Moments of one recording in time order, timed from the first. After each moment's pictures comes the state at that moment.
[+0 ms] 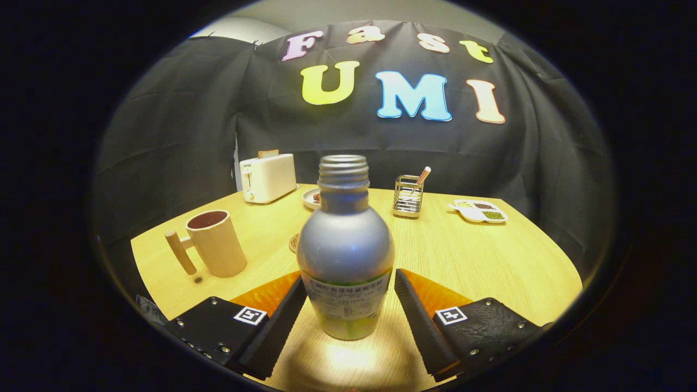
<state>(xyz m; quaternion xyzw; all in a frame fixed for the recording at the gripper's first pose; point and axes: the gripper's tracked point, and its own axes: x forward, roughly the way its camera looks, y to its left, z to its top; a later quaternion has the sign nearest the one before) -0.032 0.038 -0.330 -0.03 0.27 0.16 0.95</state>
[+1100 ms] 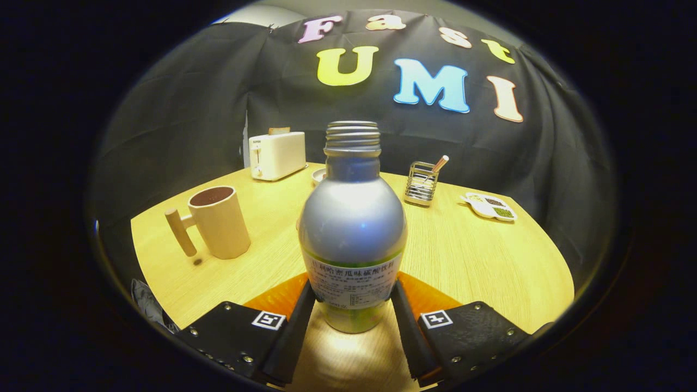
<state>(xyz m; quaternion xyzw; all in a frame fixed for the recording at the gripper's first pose) -0.037 0.050 -0.339 -0.07 0.30 0.18 0.93</state>
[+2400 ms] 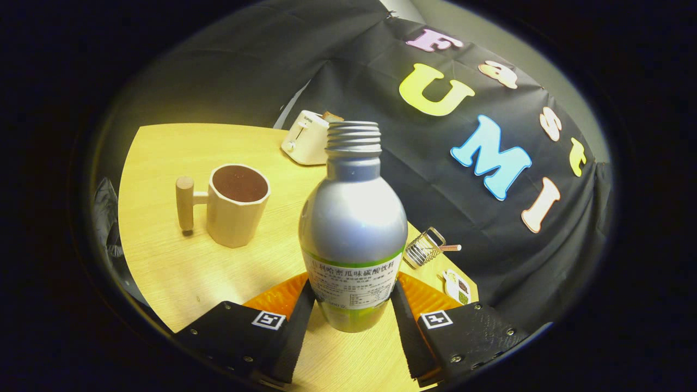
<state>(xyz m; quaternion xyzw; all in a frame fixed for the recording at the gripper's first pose) -0.007 0.101 -0.289 -0.36 0.24 0.23 0.87</state>
